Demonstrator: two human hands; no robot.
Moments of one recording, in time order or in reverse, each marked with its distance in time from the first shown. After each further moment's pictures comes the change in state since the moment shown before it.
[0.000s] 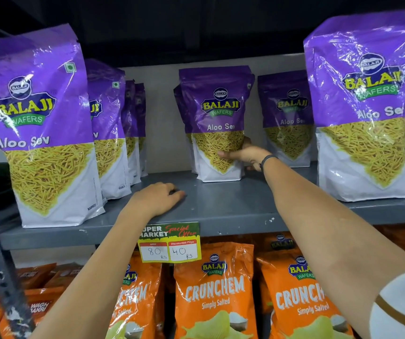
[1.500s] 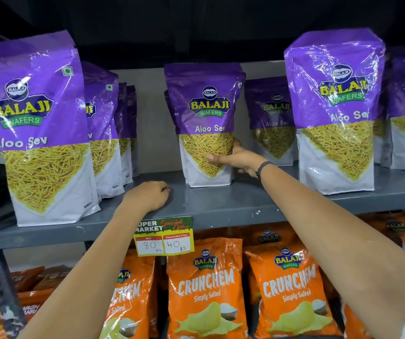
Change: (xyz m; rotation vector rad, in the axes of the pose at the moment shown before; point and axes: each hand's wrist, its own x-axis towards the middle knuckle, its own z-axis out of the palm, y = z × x) left_hand -0.001 -0.001 0.000 0.016 0.014 -0.018; right_hand -0.059 -0.011 0.002 -0.055 -0.020 -0.033
